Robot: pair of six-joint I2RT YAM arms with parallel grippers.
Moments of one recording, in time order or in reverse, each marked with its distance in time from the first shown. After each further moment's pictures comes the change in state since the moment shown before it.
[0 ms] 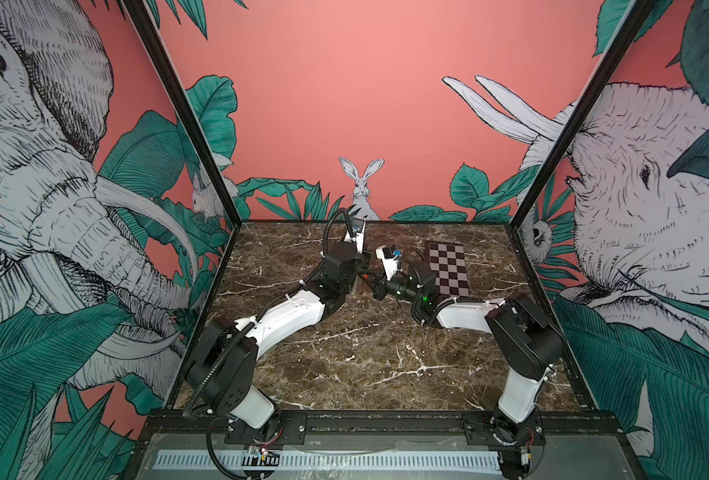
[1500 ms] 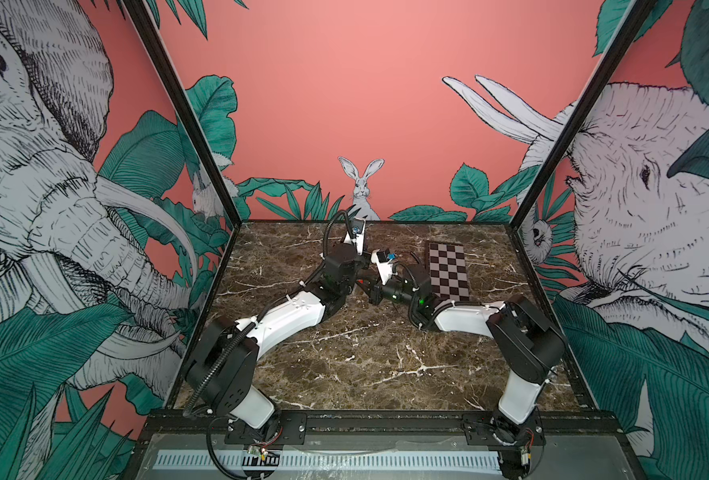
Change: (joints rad) left arm -0.005 0.001 -0.016 0.034 -0.012 0.005; right arm 0.051 -0.019 0.000 -0.043 0.018 0.005
